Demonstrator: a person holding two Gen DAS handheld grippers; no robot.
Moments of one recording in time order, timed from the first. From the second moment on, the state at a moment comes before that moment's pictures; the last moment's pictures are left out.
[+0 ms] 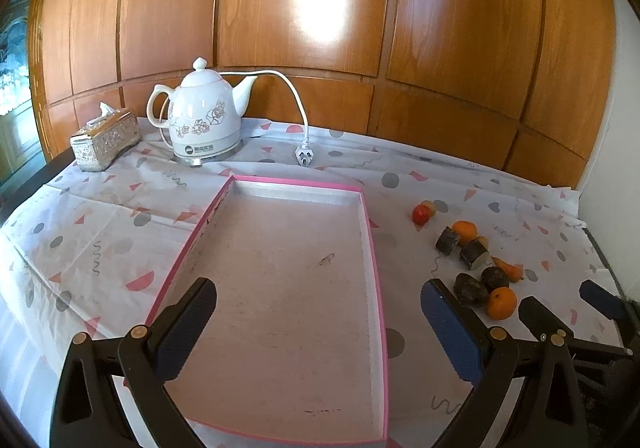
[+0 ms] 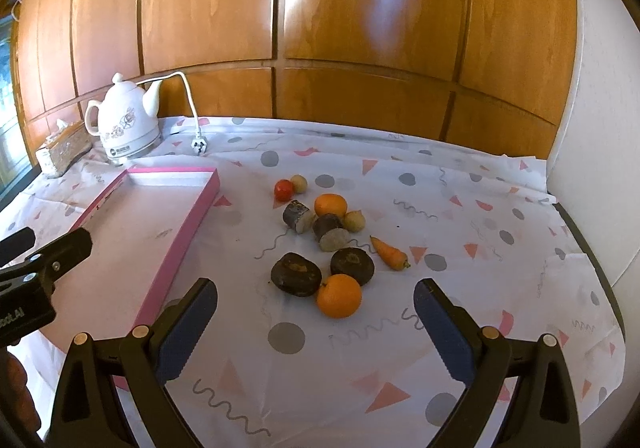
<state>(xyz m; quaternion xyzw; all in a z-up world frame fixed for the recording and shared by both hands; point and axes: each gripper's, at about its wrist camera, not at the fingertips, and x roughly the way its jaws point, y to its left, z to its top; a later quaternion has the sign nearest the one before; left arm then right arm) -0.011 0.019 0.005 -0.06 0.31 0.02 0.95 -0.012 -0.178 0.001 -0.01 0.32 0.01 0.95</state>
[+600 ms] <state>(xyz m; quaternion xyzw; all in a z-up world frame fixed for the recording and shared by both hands) -0.013 0.029 0.006 -0.07 0.32 0.02 0.95 -0.012 -0.169 -0.004 -0.02 0.33 0.02 0.94</state>
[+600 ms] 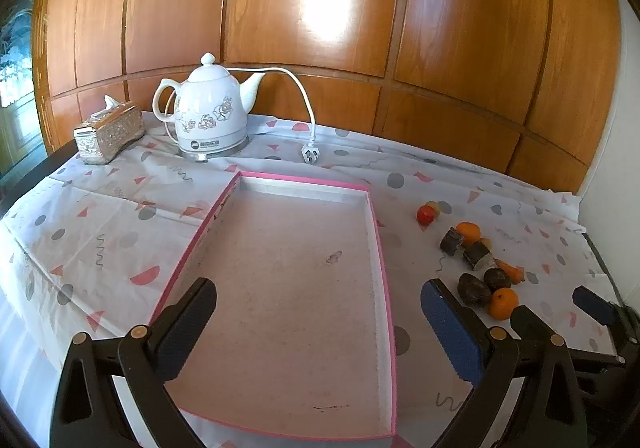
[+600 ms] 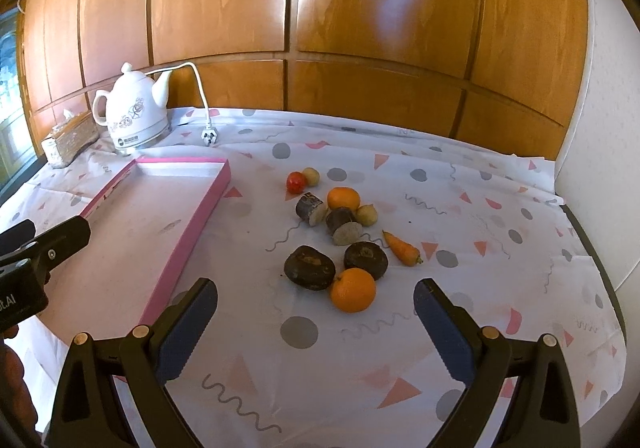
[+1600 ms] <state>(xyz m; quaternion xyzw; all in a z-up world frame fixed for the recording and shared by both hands) 0.019 -0.025 0.001 0.00 0.34 -0.03 0.94 0.019 -0.223 -0.027 0.05 0.38 0.03 0.92</state>
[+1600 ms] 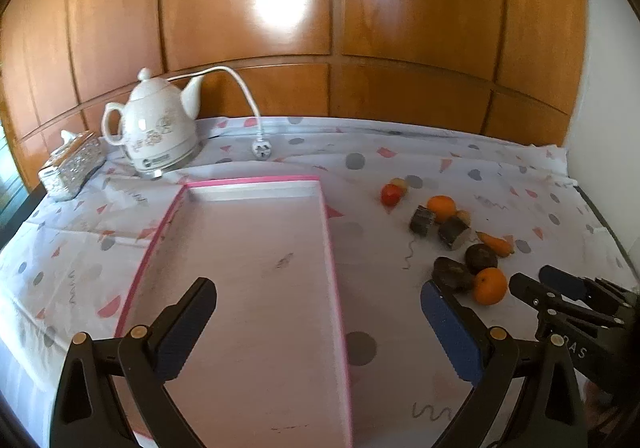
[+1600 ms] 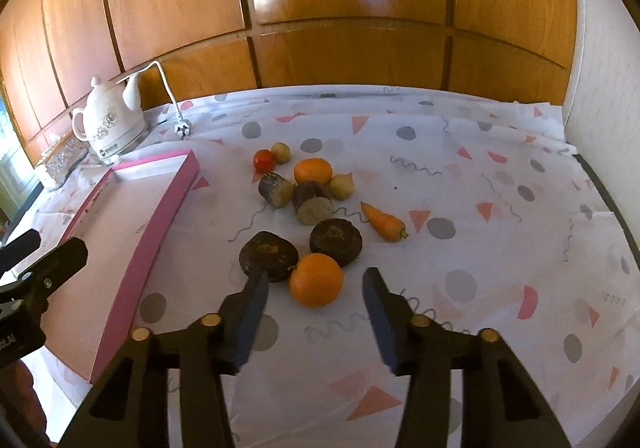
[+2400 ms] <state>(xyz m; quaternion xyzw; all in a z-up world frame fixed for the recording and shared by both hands) 0.099 -0.121 -0.051 -0.01 0.47 -0.20 0.86 0.034 -0.281 -0.066 0.11 0.47 0.08 0.87</state>
